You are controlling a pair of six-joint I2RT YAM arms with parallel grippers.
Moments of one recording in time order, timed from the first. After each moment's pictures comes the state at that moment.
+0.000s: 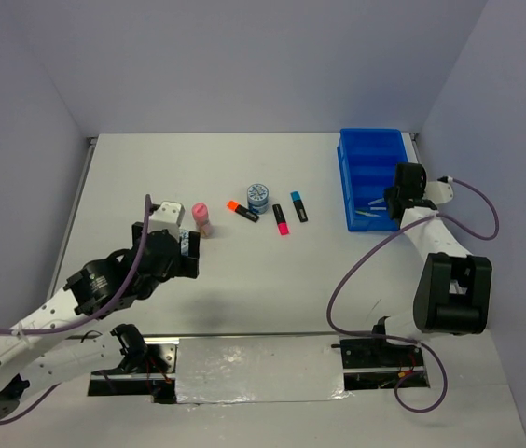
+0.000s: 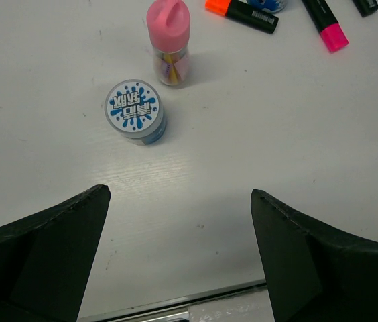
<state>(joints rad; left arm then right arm) -0.90 0.78 0.92 -0.84 -0.58 -0.47 -0.12 1.43 0.91 -0.18 0.40 1.12</state>
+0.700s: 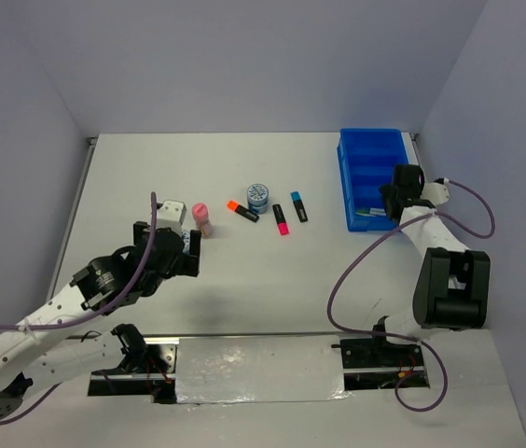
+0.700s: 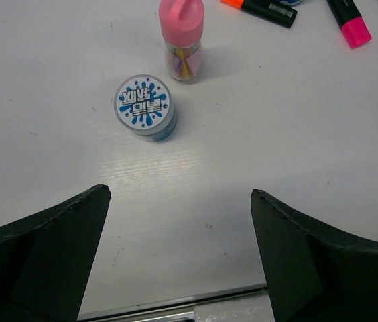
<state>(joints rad) -0.88 0.80 0.92 -0.85 -0.59 -0.48 -0.12 1.47 0.91 -0.18 0.36 1.14</state>
